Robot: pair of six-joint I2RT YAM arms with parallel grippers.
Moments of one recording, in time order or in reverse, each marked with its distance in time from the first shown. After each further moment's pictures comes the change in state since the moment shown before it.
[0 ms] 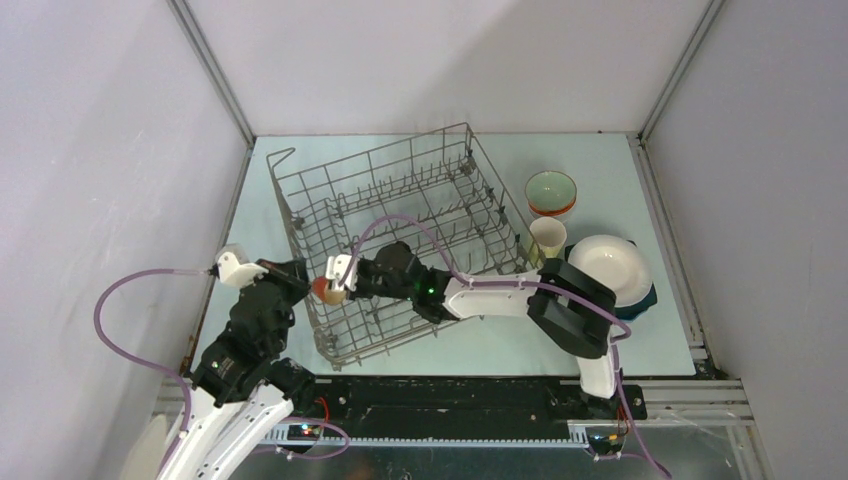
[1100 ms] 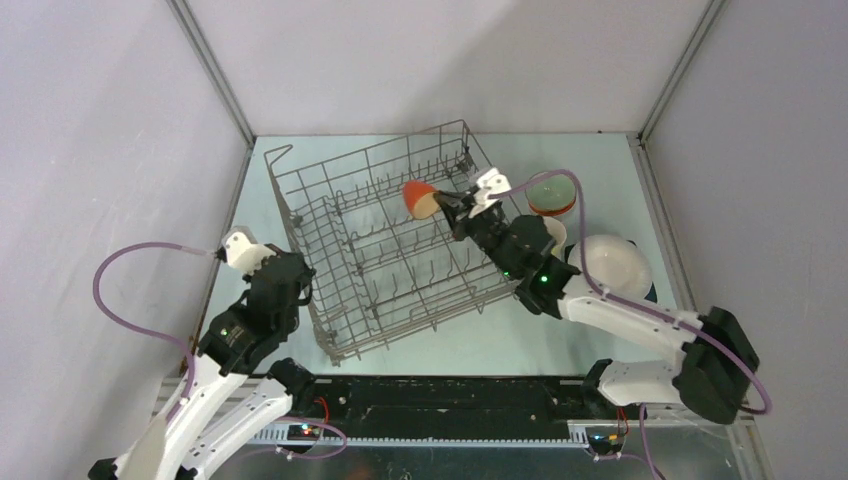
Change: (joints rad) left arm -0.039 0.229 0.149 -0.134 -0.163 -0.084; right arm -0.257 -0.663 -0.382 0.116 0.350 0.426
